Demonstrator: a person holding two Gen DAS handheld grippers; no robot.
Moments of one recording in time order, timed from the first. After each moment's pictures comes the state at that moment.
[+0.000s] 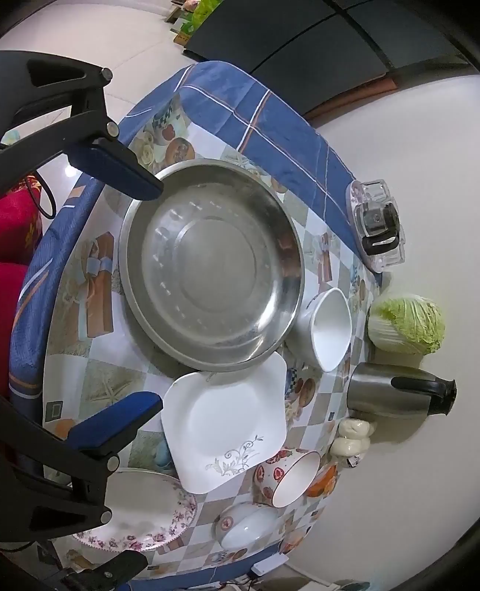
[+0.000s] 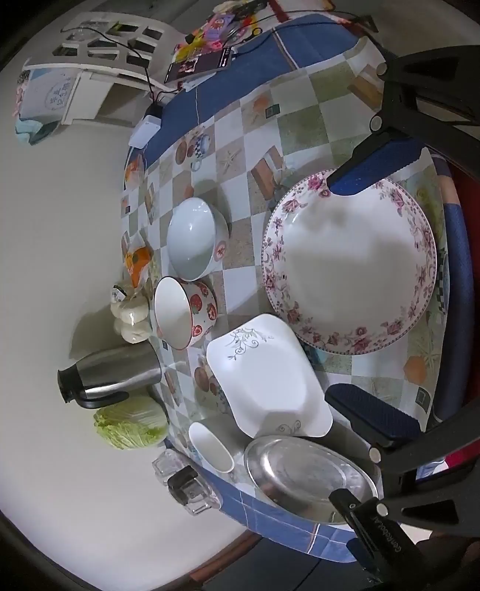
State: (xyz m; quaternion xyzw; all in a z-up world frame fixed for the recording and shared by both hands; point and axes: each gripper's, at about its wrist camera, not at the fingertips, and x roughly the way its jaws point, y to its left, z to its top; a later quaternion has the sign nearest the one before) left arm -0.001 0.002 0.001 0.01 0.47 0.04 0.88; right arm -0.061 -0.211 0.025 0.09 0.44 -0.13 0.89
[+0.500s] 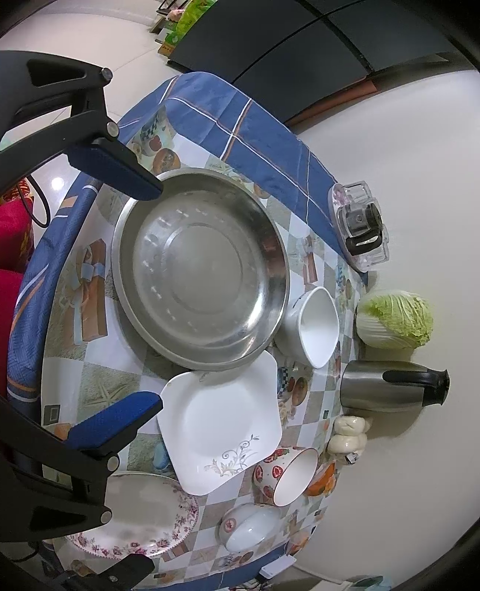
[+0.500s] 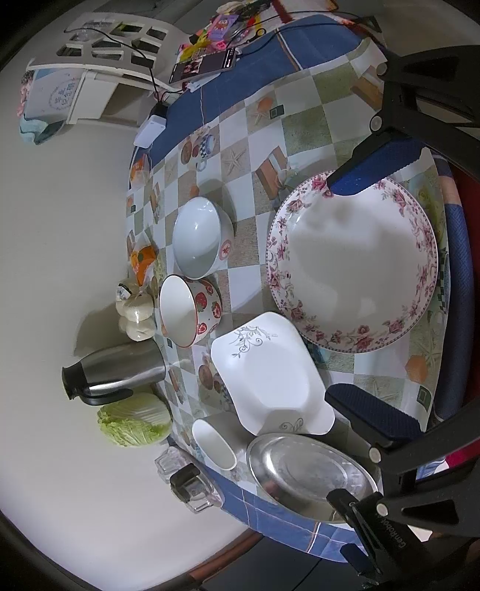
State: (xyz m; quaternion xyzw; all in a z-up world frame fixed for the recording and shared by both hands) left arm -0.007 -0.005 0.009 0.03 0.45 0.05 0.89; right arm -0.063 -0.212 0.026 0.09 0.43 -0.12 0.89
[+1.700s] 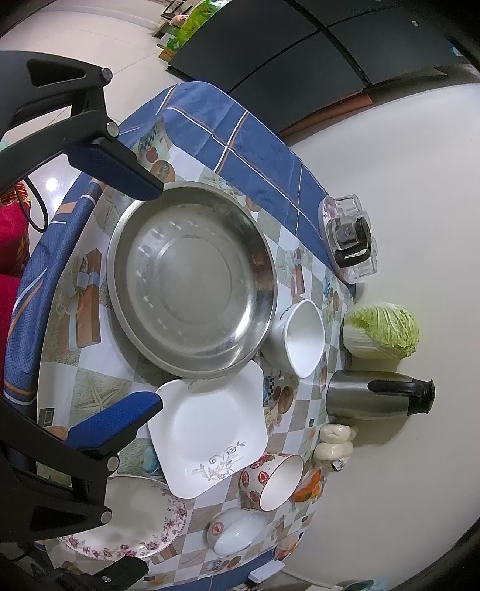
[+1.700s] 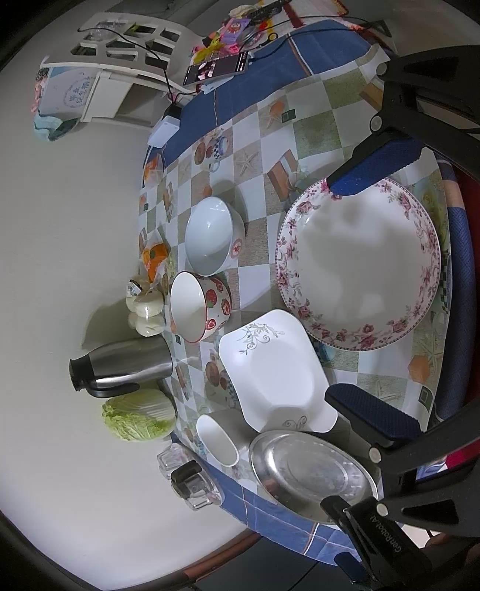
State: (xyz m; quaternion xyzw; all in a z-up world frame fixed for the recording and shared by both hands) left arm -0.014 -0.001 0.016 0.03 0.43 0.07 0.90; right arm -0.066 -0.205 0.033 0.07 0.41 -0.12 0.90
